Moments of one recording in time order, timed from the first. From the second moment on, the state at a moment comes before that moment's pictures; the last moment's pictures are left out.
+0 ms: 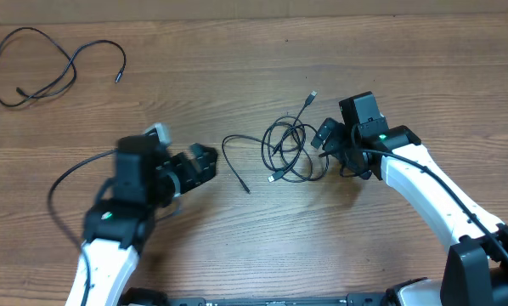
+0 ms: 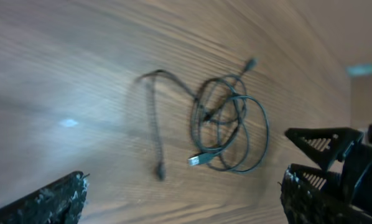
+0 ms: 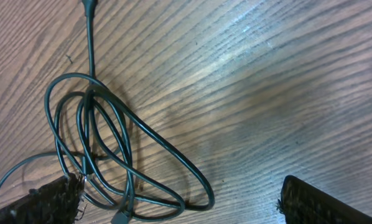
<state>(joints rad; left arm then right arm) -0.20 1.02 0.76 -0.50 0.29 -0.71 0.30 1.56 1.03 -0.64 -0.02 0.85</state>
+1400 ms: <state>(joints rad) -0.48 1.36 0.76 -0.34 0.02 -0.78 0.30 1.56 1.03 -0.59 -0.02 0.75</state>
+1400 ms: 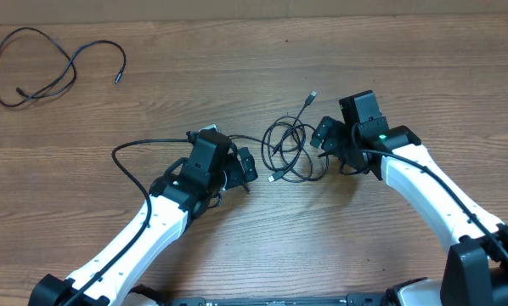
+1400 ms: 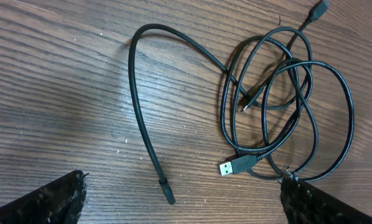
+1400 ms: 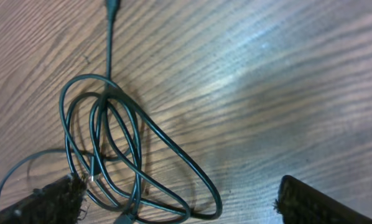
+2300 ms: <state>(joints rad) -0.48 1.36 0.76 -0.34 -0.02 -0.78 0.26 1.77 0.99 -0.44 -0.33 0.48</state>
